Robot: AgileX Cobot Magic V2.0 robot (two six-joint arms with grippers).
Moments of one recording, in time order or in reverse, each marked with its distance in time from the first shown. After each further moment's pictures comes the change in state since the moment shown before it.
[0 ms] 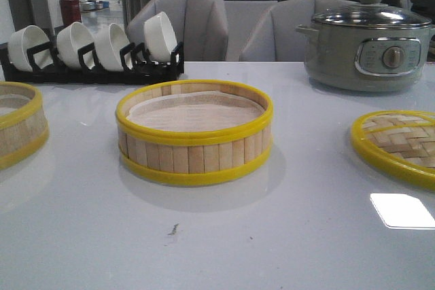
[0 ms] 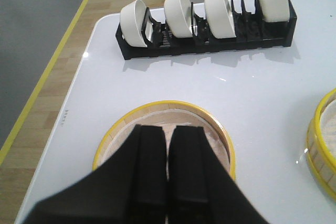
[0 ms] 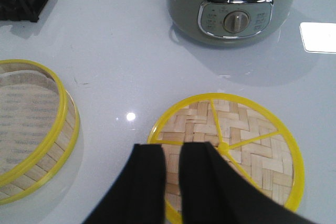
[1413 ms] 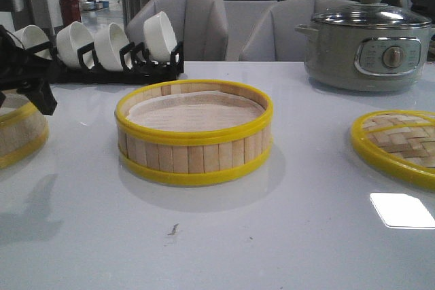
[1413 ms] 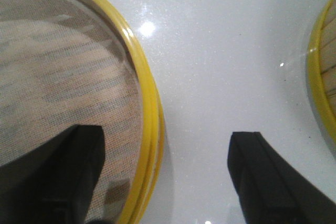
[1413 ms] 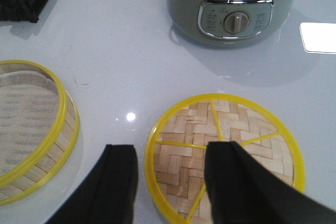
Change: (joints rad) left arm -0.089 0.736 -0.009 -0.147 -0.274 0.000; right arm 0.000 0.001 0.000 0.000 -0.003 0.000
